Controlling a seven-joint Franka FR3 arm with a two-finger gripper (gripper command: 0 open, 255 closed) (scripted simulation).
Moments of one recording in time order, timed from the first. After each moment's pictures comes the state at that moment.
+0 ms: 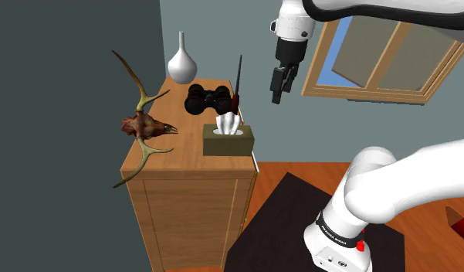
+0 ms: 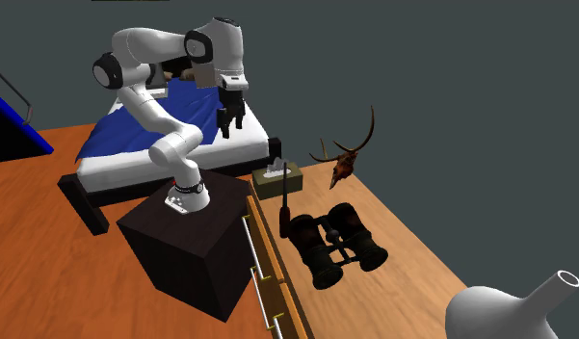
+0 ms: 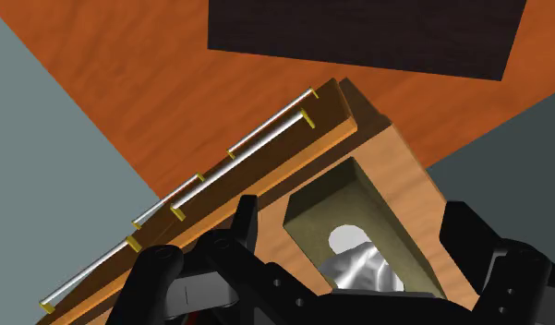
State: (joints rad) arm -0.01 -0.74 0.02 -2.26 -0.08 1.49 -0.09
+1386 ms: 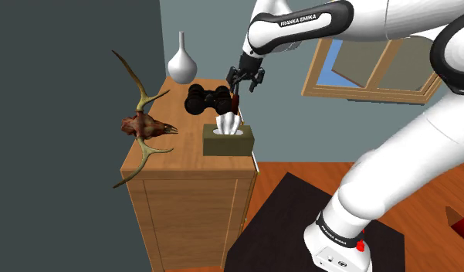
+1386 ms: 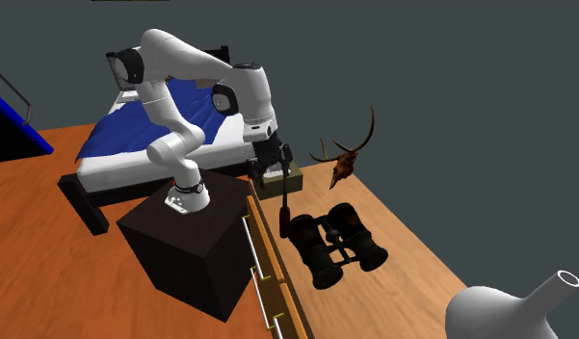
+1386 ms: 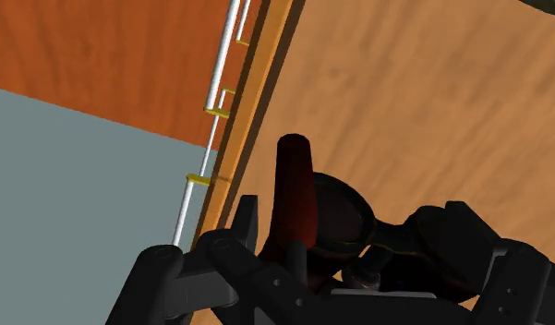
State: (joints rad) arm -0.17 -0.27 -0.05 -2.17 -0.04 2.13 0.27
